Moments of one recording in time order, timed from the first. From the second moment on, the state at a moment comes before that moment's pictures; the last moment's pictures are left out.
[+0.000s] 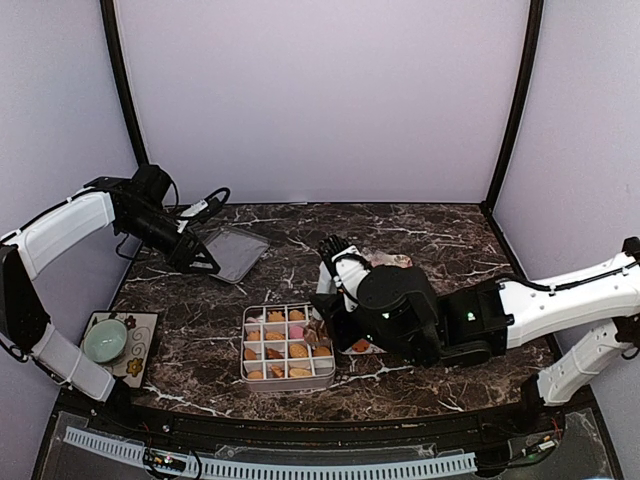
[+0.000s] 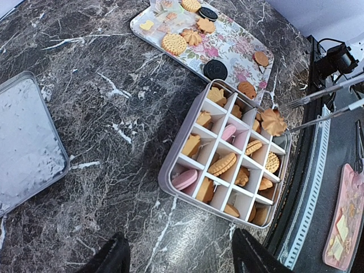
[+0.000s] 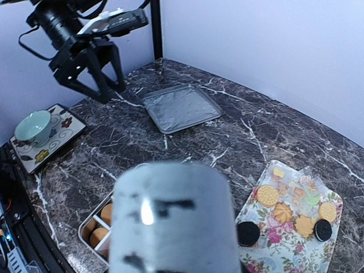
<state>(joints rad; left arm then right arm) -0.23 1.45 1.29 -1.03 0.67 0.53 1.43 1.41 1.06 -0.09 0.68 0.29</state>
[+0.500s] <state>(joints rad) -0.23 1.45 1.29 -1.03 0.67 0.53 1.54 1.46 1.09 -0.23 0.68 0.39</state>
